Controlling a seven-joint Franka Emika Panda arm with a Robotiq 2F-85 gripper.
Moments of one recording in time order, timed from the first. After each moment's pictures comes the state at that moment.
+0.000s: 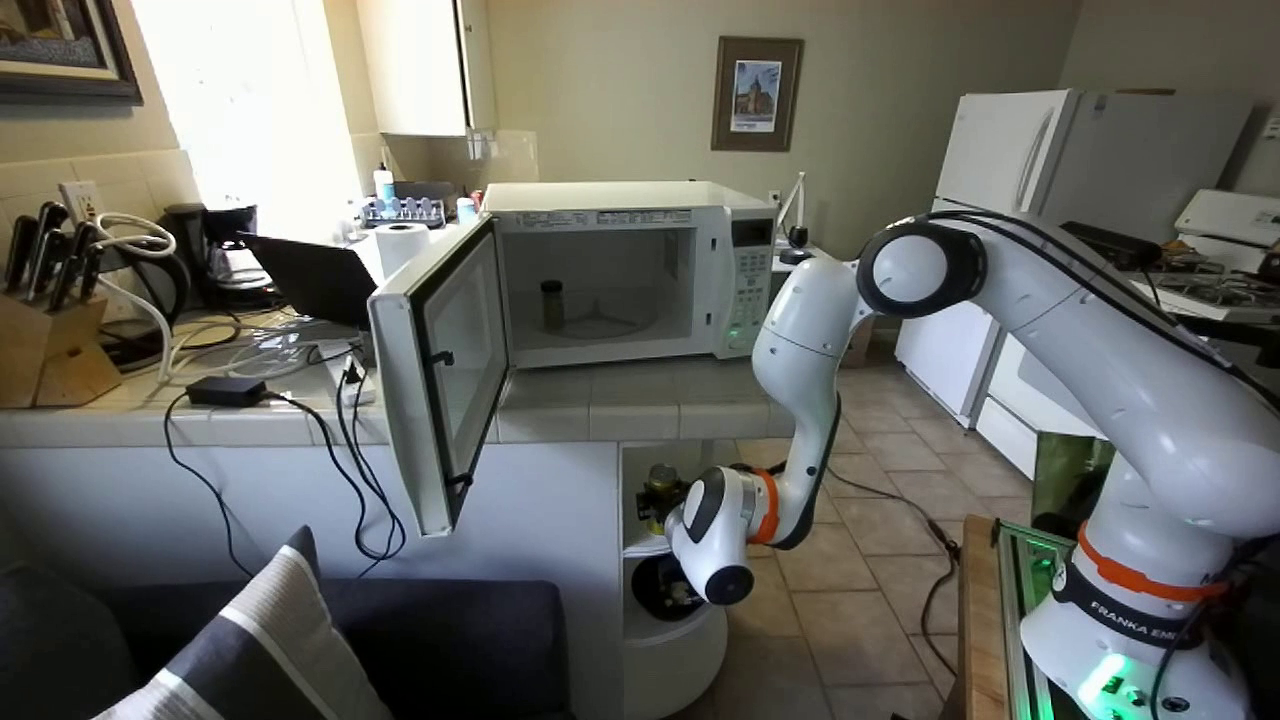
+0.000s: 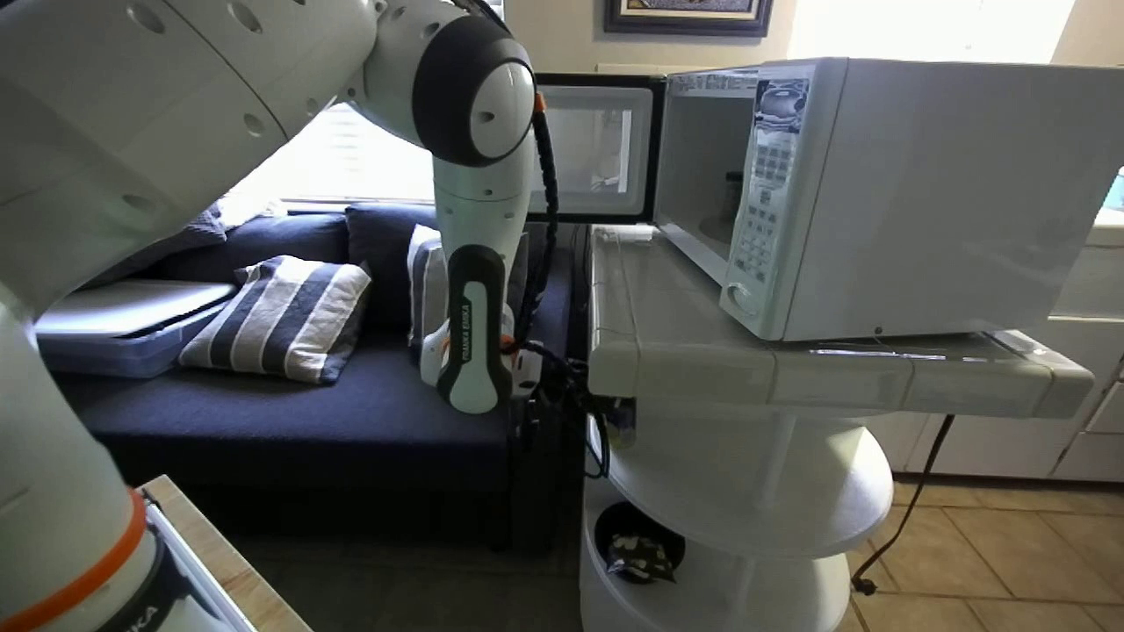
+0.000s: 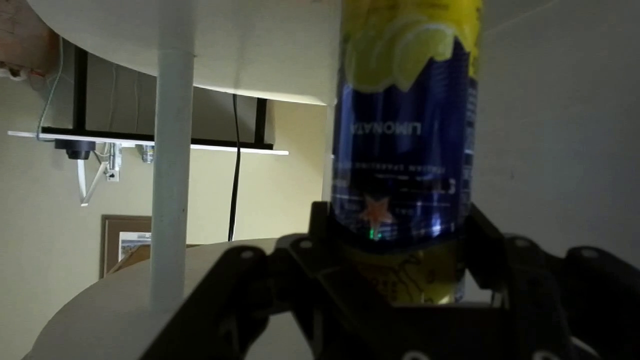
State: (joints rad) arm -0.18 0.96 0.34 -1.99 -2.27 1.76 2.71
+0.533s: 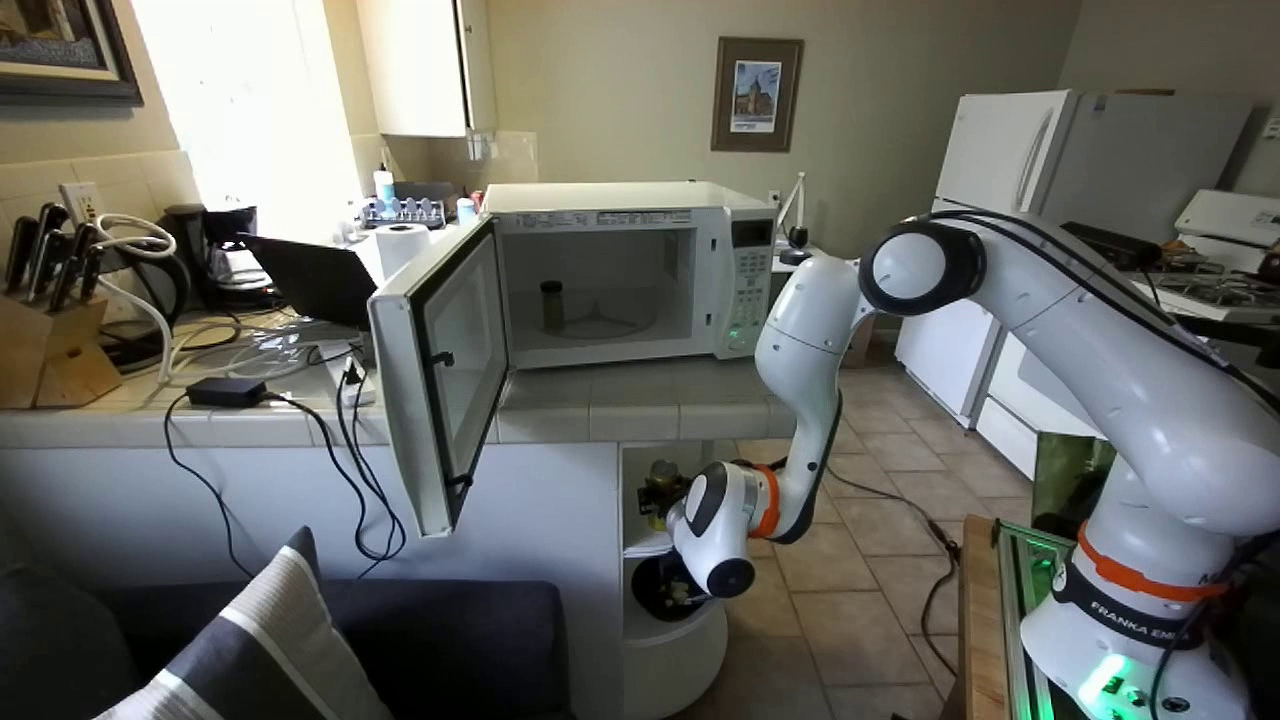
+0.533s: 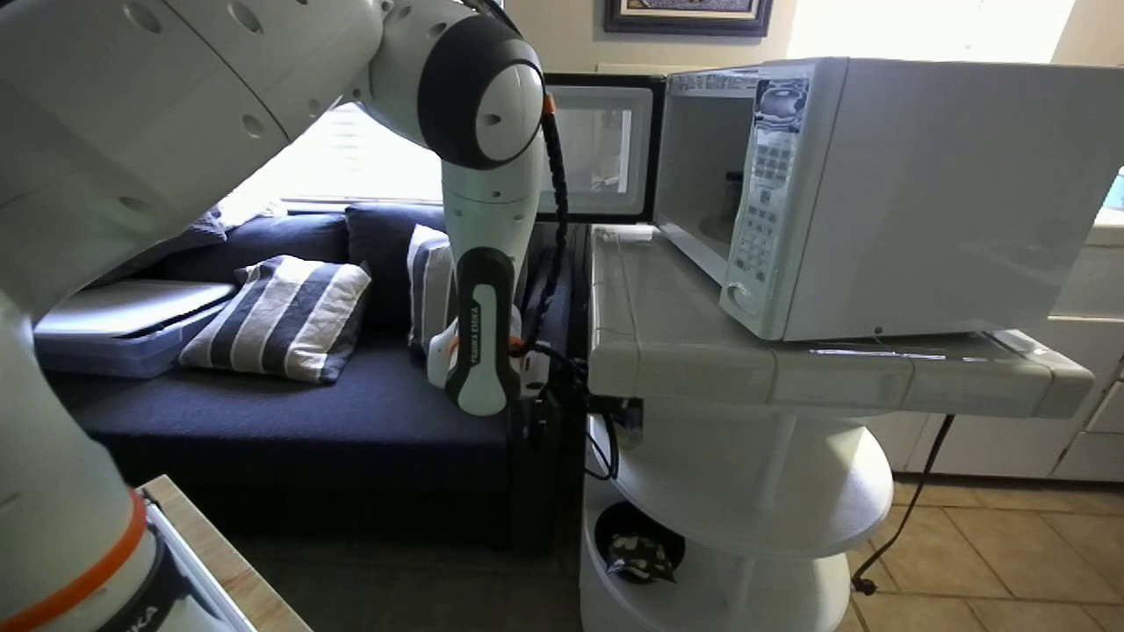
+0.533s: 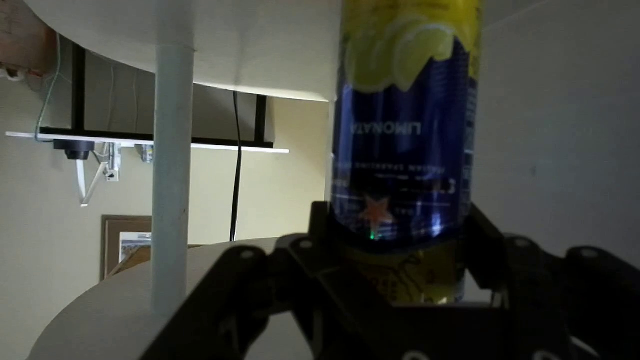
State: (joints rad) arm -0.21 0.96 0.36 -1.99 -2.31 1.76 2.71
